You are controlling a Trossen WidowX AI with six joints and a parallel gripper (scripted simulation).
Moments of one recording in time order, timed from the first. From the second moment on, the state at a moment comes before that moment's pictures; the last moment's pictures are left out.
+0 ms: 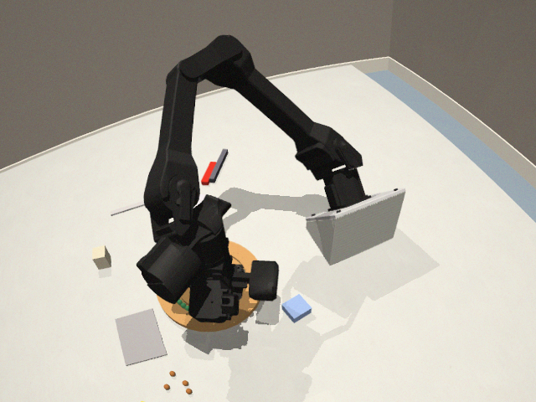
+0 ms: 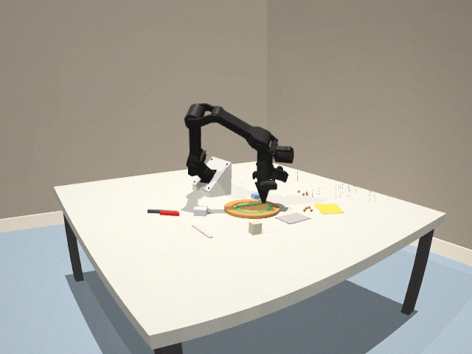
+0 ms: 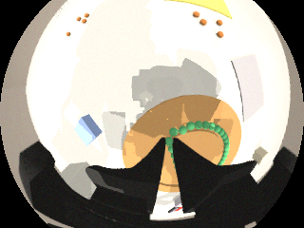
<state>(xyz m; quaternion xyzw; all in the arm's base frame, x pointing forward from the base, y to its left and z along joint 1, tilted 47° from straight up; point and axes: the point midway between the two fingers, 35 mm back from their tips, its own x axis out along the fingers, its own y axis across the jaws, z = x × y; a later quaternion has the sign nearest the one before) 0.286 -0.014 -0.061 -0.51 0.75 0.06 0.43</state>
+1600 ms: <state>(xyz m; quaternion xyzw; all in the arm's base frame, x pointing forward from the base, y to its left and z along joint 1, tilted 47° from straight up) 0.285 -0.008 -0.060 -0.51 0.75 0.06 0.42</state>
